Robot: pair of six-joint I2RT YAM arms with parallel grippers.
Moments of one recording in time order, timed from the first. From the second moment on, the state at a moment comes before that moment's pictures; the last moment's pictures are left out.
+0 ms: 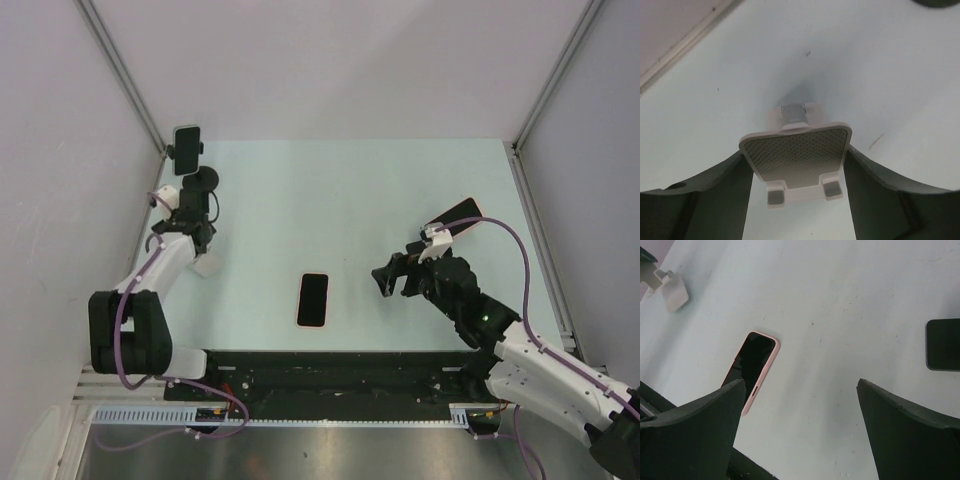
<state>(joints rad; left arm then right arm) -0.04 1.38 0.88 -0.43 -0.62 -0.67 0.74 0.72 0.49 -0.09 0.16 0.46</state>
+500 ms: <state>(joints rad) 0.22 1.80 1.31 -0.31 -0.48 -0.36 0.72 0.65 0.49 -0.10 0.15 0.44</state>
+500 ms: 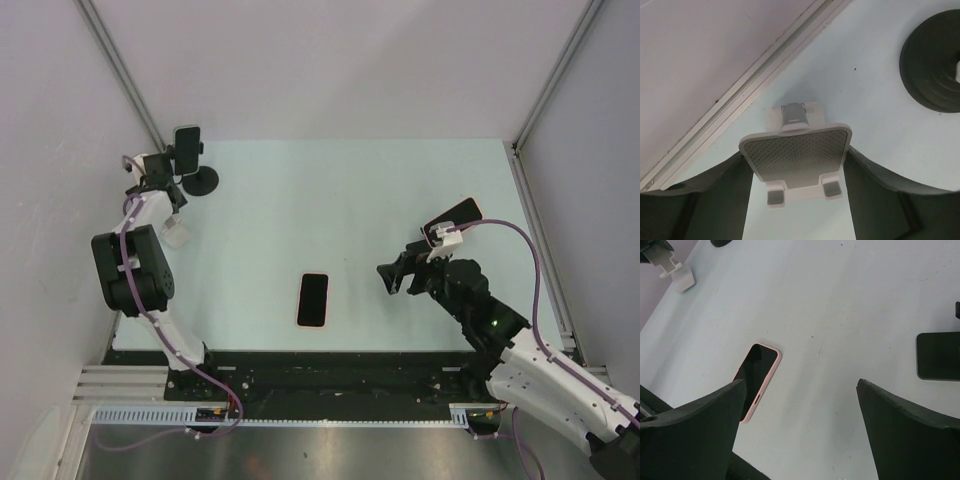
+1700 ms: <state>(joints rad) -0.07 1.06 1.05 -0.29 -0.30 -0.28 0.19 0.76 0.78 -0.42 0.12 0.48</state>
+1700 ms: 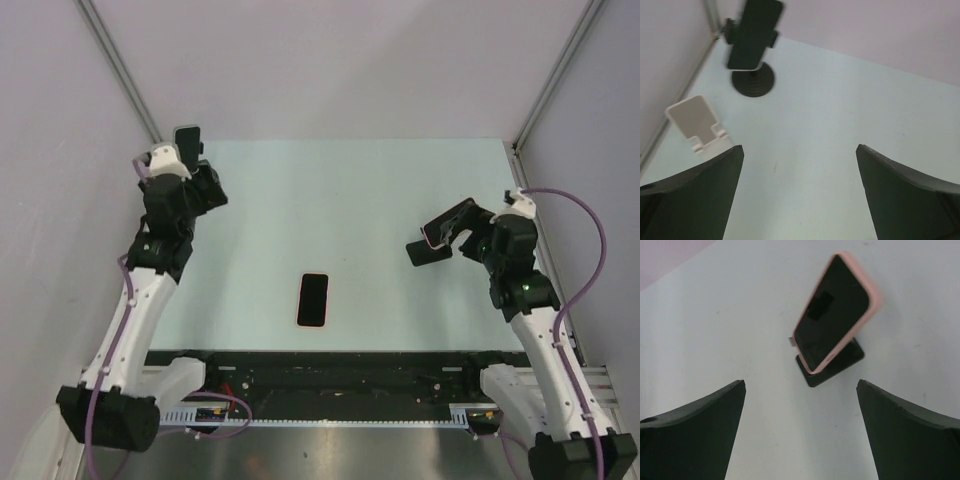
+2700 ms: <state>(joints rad) -0.43 0.67 0.71 -0.25 0.09 -0.06 -0.36 1.11 0.56 0.24 -0.48 0.68</state>
